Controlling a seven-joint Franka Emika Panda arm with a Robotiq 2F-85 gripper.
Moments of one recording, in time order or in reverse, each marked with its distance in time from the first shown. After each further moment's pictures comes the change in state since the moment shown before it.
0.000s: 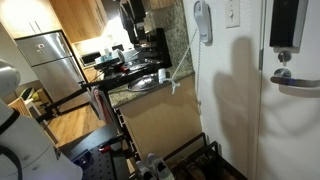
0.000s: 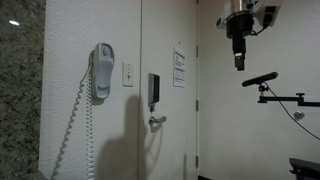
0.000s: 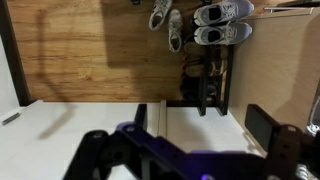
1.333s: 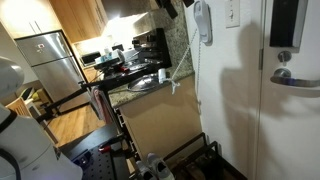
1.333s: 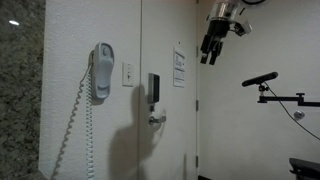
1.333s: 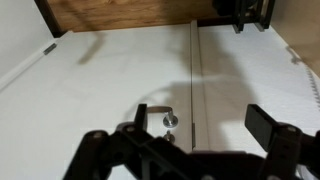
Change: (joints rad) arm -0.101 0.117 0.000 0.071 -0.150 0.407 0.085
